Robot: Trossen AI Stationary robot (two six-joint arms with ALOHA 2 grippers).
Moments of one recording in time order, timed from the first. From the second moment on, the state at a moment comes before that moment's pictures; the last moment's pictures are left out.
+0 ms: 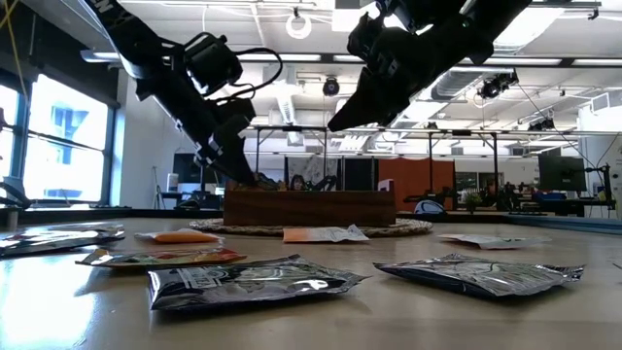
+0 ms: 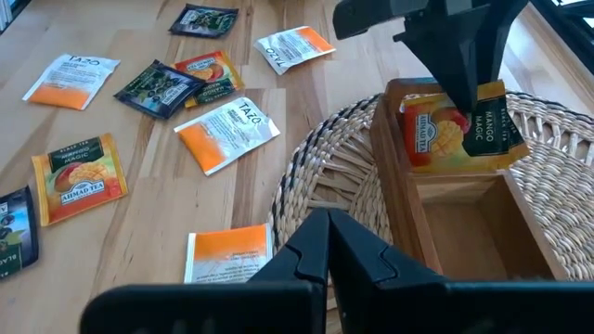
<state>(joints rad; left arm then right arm) 0.37 1.46 0.69 0.02 -0.04 -0.11 -0.05 1.55 0.88 0.09 -0.03 0.00</state>
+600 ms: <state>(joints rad) 0.32 1.42 0.69 0.10 -0.08 -0.22 -0.05 1.55 0.88 0.09 -0.03 0.00</state>
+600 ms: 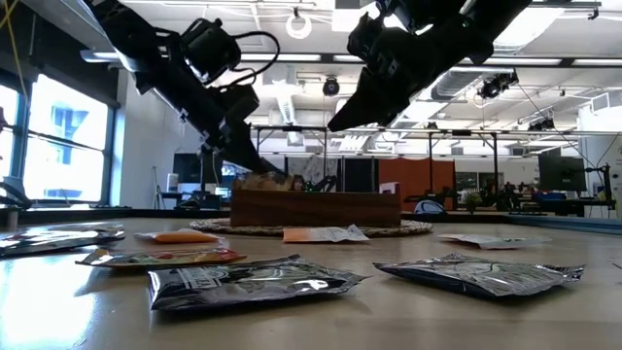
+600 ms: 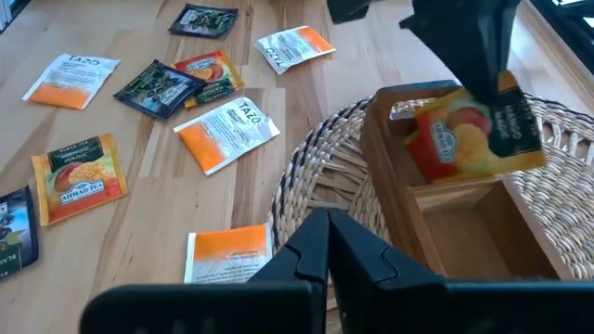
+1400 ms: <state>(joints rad) 0.17 1.41 0.69 -0.01 -0.33 -0.29 -0.05 1.55 0.88 0.11 -0.03 0.00</state>
